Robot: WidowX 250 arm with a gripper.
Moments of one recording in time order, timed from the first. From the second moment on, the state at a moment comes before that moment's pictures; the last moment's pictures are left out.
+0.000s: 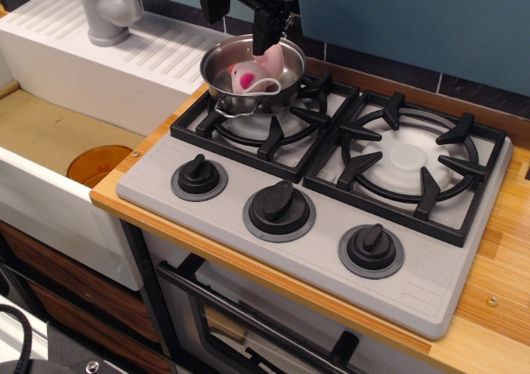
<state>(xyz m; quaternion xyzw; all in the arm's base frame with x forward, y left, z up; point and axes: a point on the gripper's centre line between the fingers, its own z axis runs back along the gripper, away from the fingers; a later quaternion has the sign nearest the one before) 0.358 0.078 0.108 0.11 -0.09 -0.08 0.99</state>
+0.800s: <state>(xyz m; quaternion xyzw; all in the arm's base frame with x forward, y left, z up) 0.363 0.055 0.122 0.07 -0.07 -0.08 0.99</state>
